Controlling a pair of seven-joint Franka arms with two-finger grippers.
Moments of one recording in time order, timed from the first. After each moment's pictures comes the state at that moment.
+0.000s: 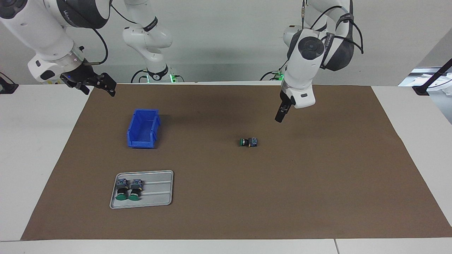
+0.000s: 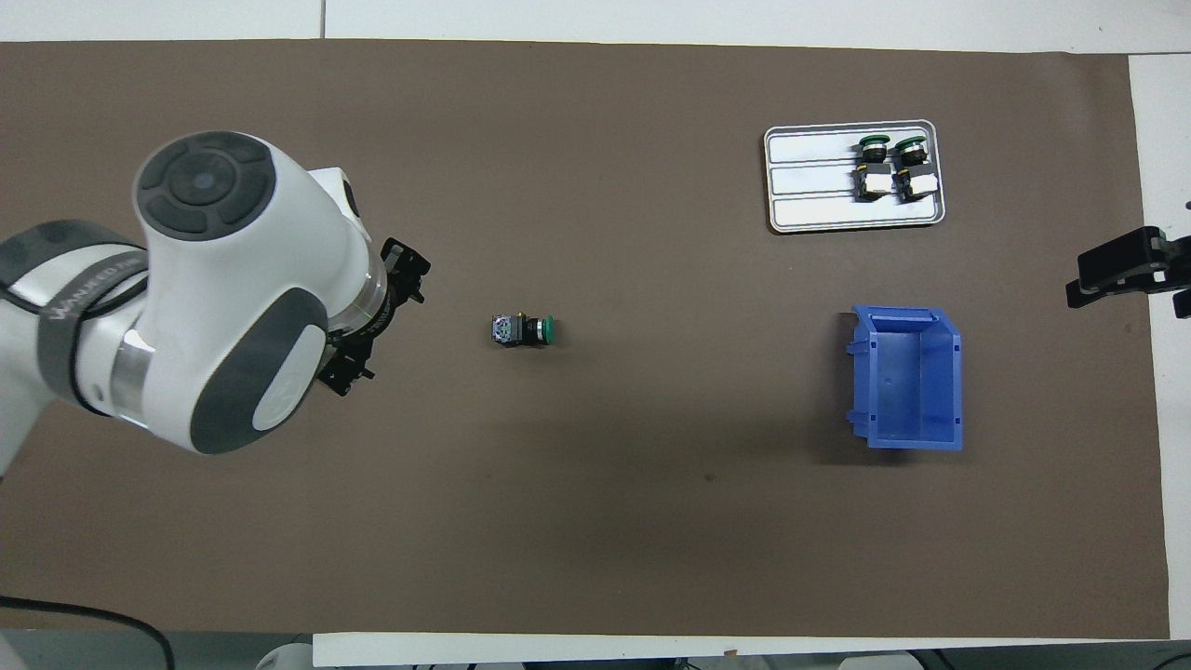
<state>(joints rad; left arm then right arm) -0.58 0.08 0.02 -1.87 -0.03 1.84 -1.57 -0.06 0.00 -0.02 -1.59 0.02 1.40 0.02</state>
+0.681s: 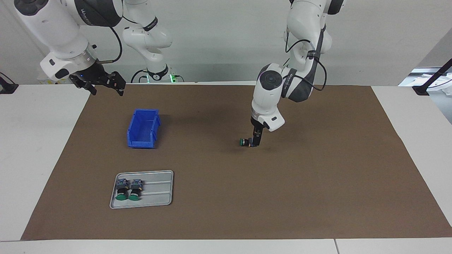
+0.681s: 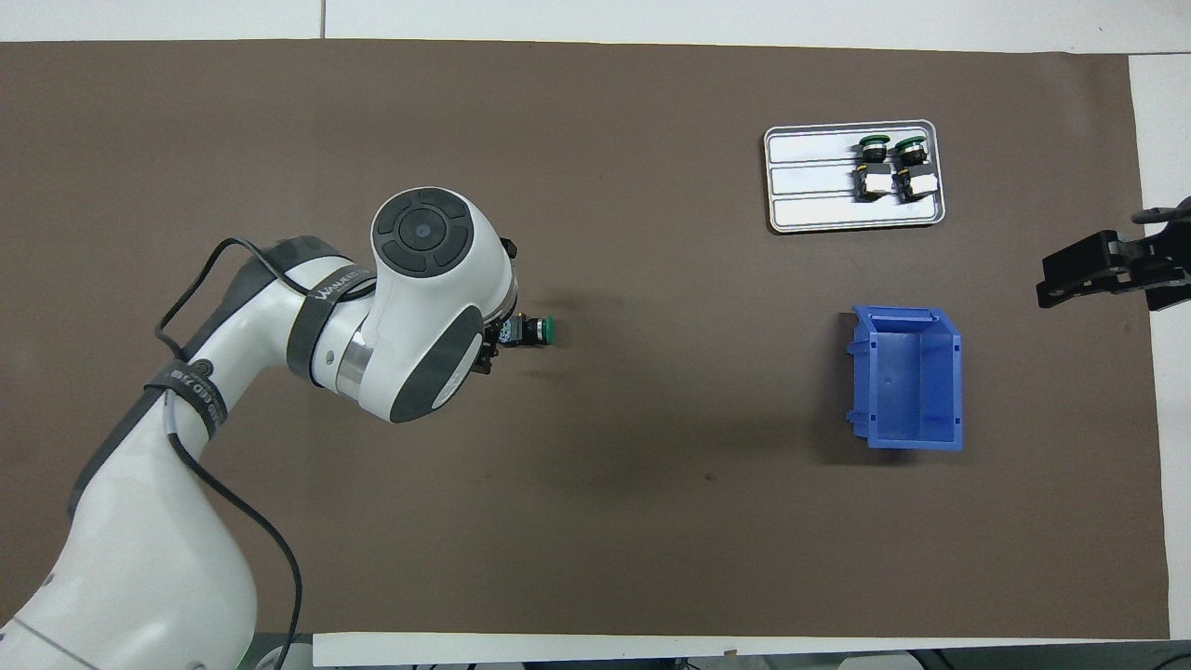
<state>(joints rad) -0.67 0.32 0.02 -1.87 -0.05 2.16 -1.90 -0.05 -0.01 0.02 -1.59 -0.01 1.42 0.02</state>
